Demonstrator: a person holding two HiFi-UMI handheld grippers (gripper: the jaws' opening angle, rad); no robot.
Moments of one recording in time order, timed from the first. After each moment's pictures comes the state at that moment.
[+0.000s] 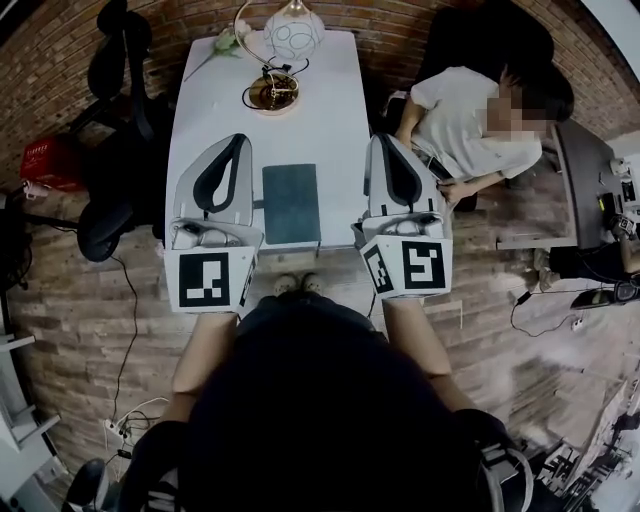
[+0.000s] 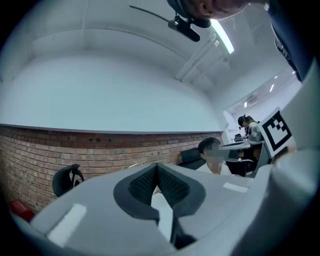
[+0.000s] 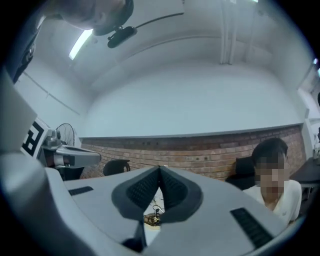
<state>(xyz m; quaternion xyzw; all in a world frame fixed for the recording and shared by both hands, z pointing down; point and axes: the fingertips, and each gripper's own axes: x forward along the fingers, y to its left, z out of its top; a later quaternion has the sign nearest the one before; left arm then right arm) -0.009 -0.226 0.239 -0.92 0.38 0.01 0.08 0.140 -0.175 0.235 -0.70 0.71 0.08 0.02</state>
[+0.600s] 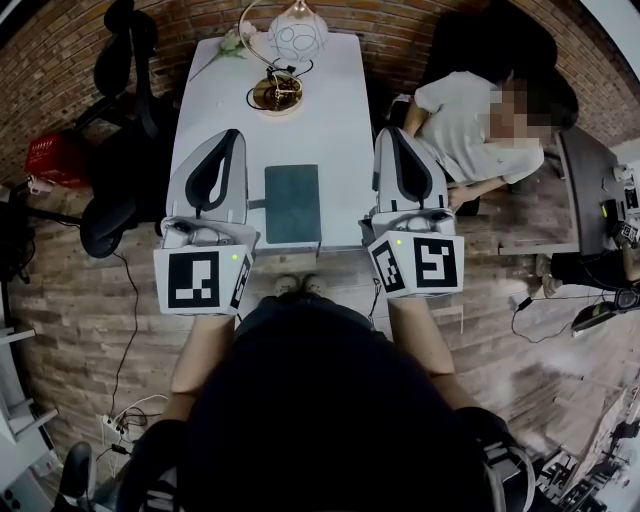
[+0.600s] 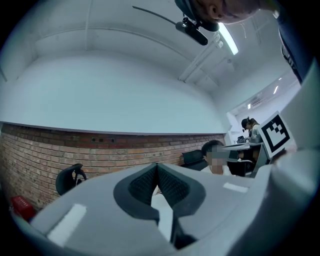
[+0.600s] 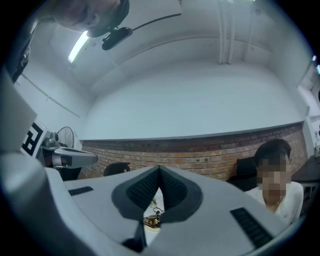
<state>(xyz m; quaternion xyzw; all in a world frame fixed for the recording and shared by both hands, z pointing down) -0.016 -0.225 0.219 -0.91 0.40 0.02 0.09 0.148 -0.173 0.216 -0.70 0.71 0.08 0.03</state>
